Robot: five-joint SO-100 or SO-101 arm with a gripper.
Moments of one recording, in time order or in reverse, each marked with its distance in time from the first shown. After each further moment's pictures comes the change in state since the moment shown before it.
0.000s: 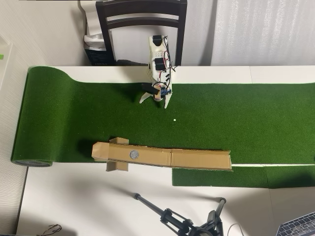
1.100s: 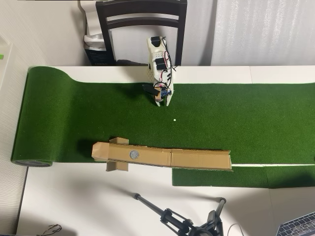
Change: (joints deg) arm -3.0 0.9 0.2 7.2 4.7
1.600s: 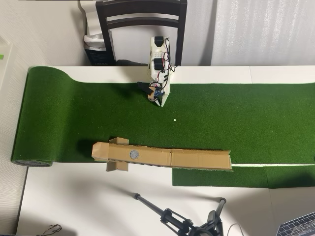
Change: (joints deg) arm 8.5 0.0 0.0 0.0 0.0
